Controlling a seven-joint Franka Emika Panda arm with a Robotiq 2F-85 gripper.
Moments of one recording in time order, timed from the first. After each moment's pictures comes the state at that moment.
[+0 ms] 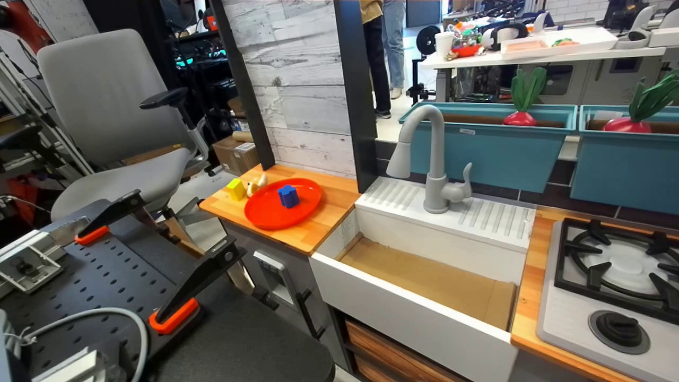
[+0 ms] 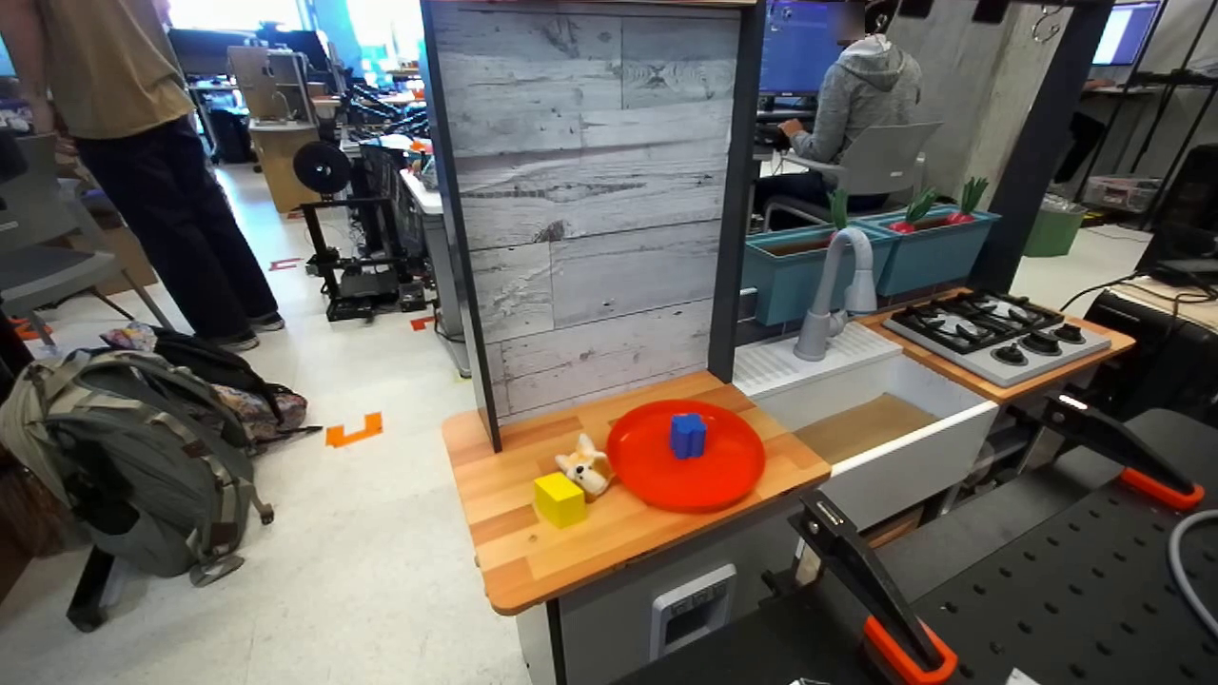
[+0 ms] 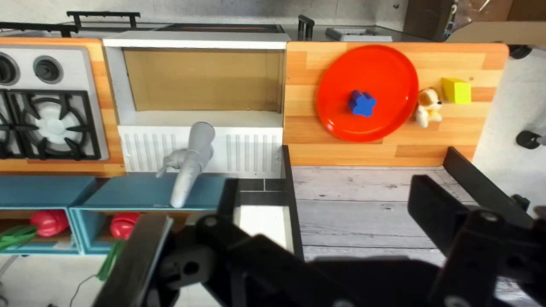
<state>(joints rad) -0.02 -0.13 -0.12 -2.31 0.00 2.30 -0.22</state>
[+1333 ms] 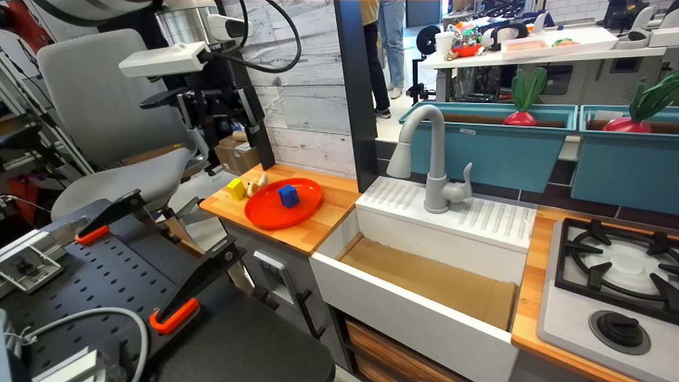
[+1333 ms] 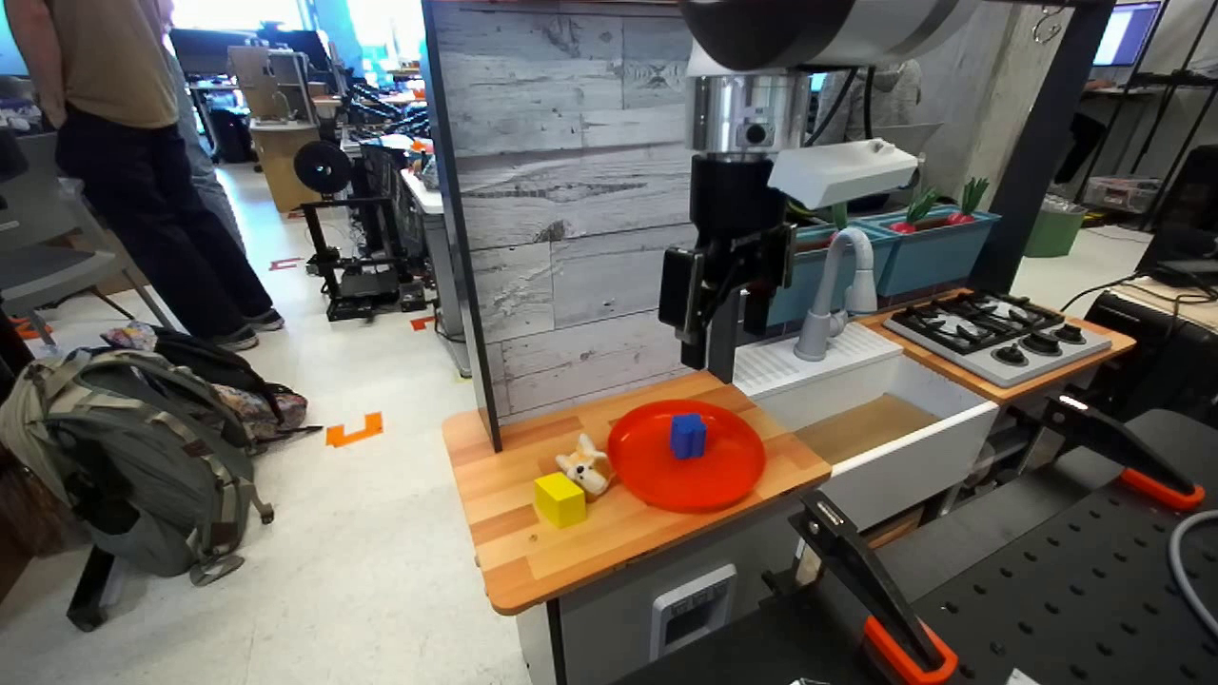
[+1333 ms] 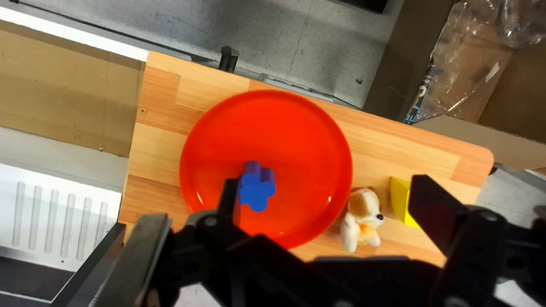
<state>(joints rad) 0.11 0.46 0.07 -2.22 -0.07 2.63 -0.13</state>
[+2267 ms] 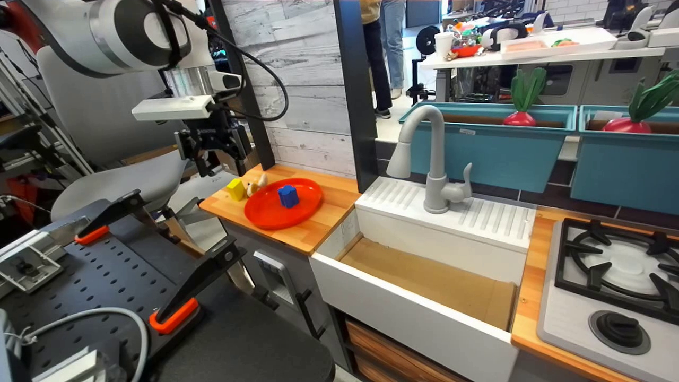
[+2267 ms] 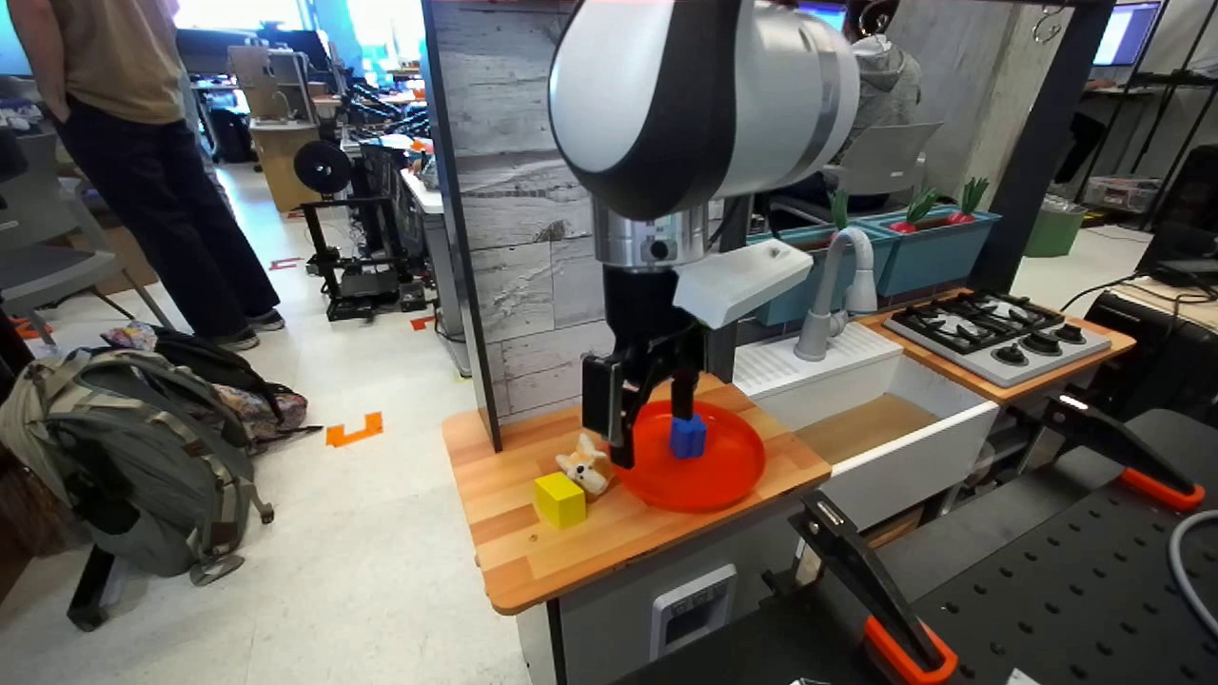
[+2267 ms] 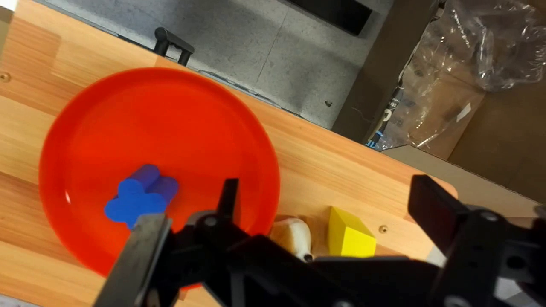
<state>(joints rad) 0.20 0.69 0.11 -2.06 -0.10 2.63 -0.13</state>
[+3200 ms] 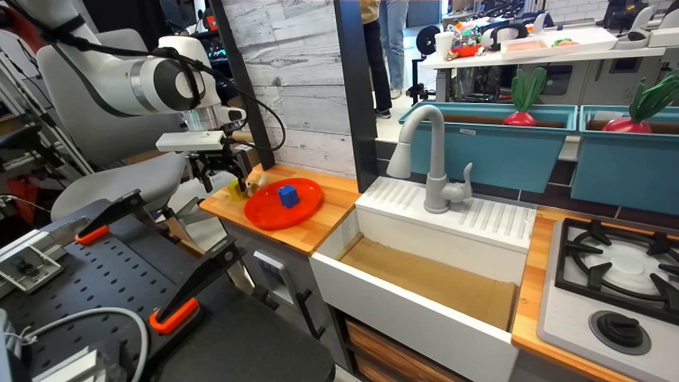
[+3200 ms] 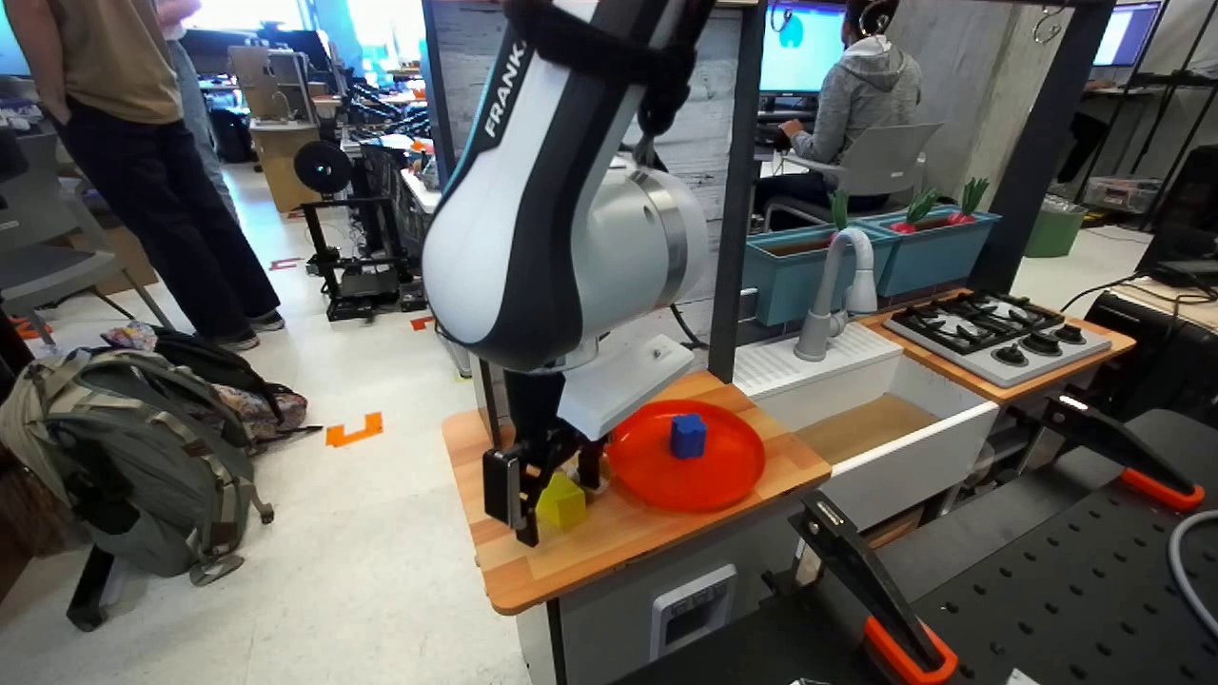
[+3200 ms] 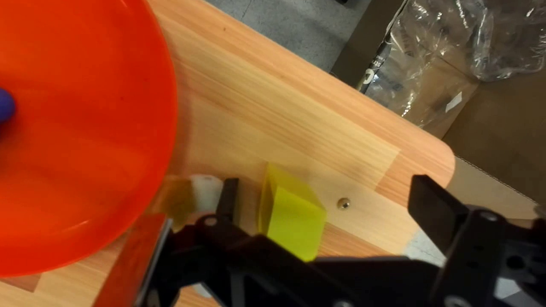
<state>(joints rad) 0.29 0.99 0.13 -1.75 -0.12 2.63 -0.11</state>
